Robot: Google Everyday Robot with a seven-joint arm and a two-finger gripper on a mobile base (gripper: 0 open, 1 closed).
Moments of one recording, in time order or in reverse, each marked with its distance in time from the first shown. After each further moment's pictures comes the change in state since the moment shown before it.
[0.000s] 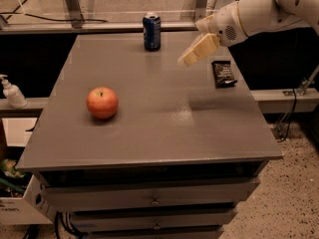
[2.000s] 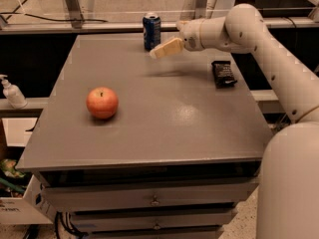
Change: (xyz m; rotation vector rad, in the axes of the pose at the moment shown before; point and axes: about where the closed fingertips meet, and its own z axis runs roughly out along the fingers) arm -0.006 -0.106 0.119 0.150 -0.255 0.044
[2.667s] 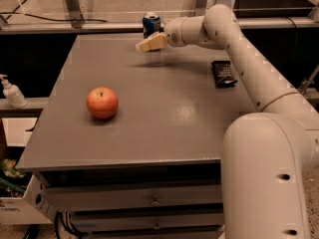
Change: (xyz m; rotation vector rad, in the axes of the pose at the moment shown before) arm -0.010 -0.020 0.066 0.008 -0.034 0.032
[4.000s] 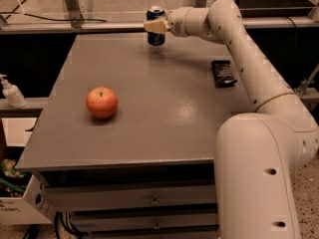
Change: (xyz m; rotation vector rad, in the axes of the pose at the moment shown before) arm -0.029 -0.034 -0.006 0.067 -0.089 0.043
